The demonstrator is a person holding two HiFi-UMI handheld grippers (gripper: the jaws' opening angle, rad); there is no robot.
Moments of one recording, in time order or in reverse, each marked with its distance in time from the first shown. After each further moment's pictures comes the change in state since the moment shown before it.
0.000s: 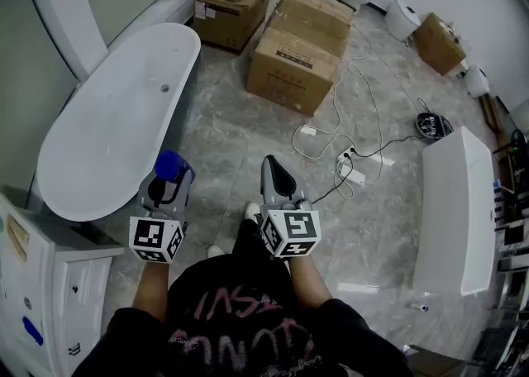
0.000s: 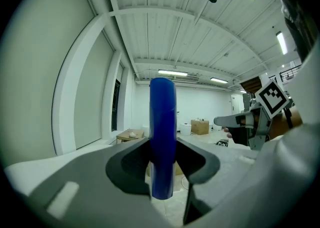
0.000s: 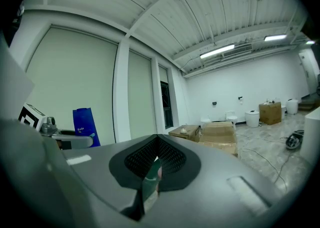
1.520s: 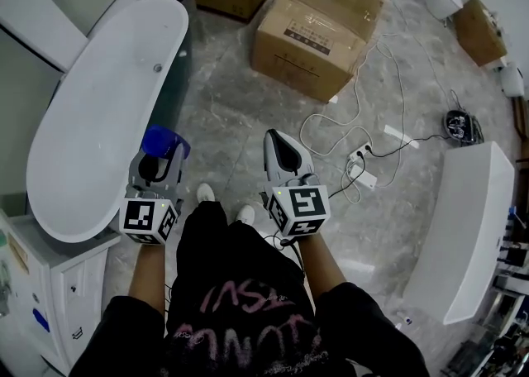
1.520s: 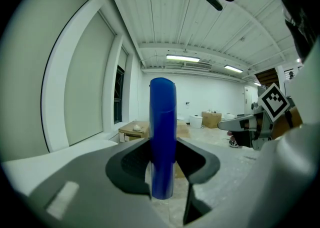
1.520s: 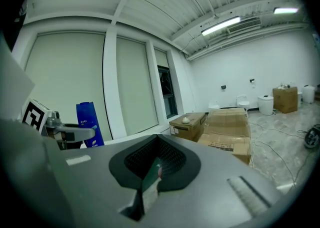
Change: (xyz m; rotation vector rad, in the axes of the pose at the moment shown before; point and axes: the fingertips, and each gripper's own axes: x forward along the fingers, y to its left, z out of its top) left arm 0.266 0.022 -0.012 -0.027 0.106 0.106; right arm 0.213 -0.189 -0.019 0.047 0.144 0.129
